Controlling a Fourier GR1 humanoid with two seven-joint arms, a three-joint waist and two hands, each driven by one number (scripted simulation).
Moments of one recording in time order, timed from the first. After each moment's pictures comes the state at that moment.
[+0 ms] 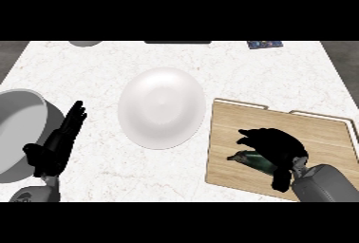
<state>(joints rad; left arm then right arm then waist) -0.06 0.26 0.03 -1.33 0.07 -0.03 -0.14 -0.26 -0.47 0.45 -1.53 0.86 0.69 0.11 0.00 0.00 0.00</state>
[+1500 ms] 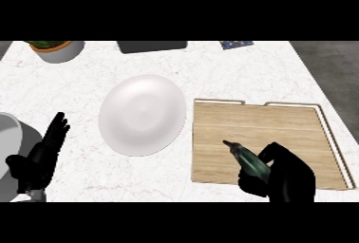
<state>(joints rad) 0.03 0.27 0.10 -1.35 0.07 0.01 -0.13 0.12 -0.02 0.36 -1.88 1.30 -0.04 0.96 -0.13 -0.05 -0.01</state>
